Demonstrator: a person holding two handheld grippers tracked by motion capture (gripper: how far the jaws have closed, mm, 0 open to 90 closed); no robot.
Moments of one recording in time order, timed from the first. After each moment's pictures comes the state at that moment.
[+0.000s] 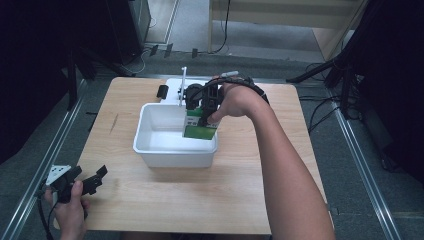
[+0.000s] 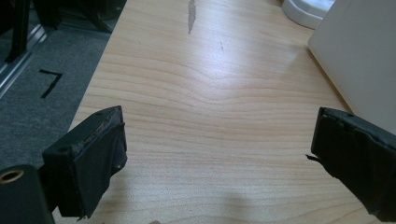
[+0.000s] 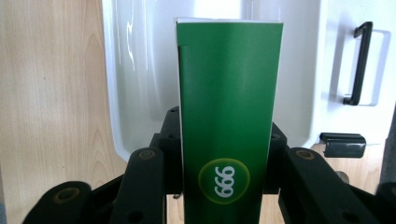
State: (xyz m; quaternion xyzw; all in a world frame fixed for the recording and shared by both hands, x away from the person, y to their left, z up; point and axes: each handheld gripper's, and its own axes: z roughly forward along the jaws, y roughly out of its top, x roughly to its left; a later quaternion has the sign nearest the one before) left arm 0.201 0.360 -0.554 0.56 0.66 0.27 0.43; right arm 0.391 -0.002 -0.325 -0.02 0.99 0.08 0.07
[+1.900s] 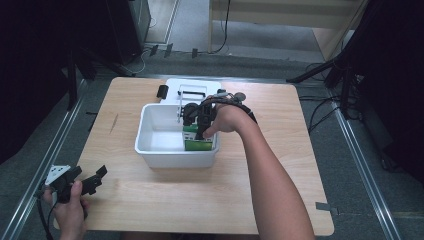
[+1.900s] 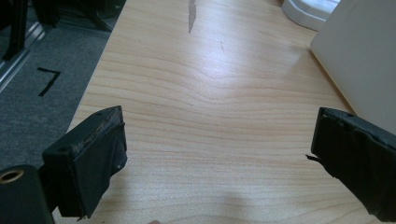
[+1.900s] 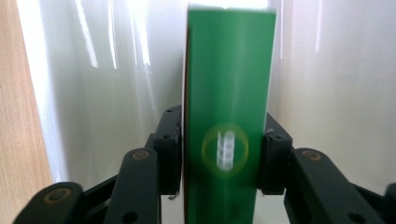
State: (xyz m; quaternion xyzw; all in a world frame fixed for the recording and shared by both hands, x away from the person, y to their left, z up) left arm 0.201 0.361 -0.554 0.56 0.66 0.26 0.43; right arm 0.401 0.009 -0.397 0.00 1.00 0.07 0.06
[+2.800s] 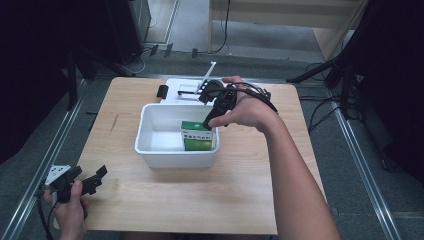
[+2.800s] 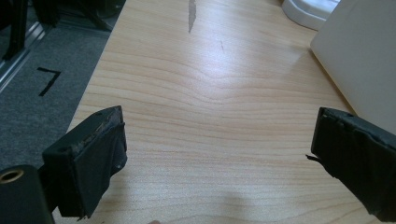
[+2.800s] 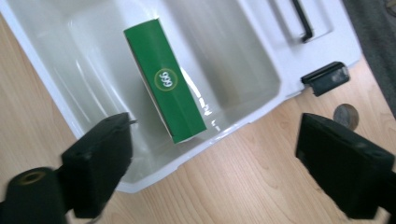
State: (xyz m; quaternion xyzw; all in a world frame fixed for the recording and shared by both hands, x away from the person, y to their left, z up) left arm 0.201 0.361 -0.554 0.56 0.66 0.26 0.43; right arm 0.386 -0.043 -0.326 0.21 0.95 0.17 0.12
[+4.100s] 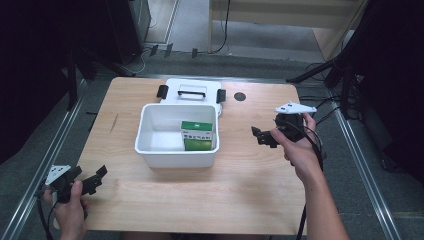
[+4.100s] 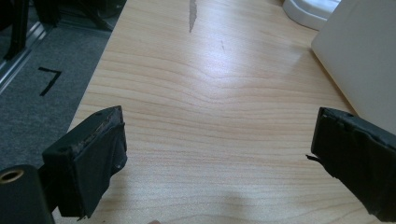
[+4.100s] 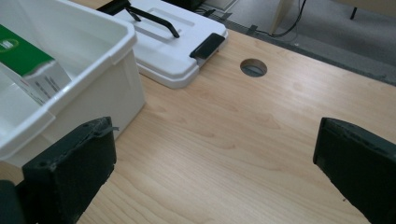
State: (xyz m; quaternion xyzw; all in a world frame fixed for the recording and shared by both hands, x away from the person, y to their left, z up) left arm 0.201 0.361 -0.554 0.56 0.66 0.27 0.43; right arm 0.342 -0.213 -0.401 0.43 0.78 0.39 0.23
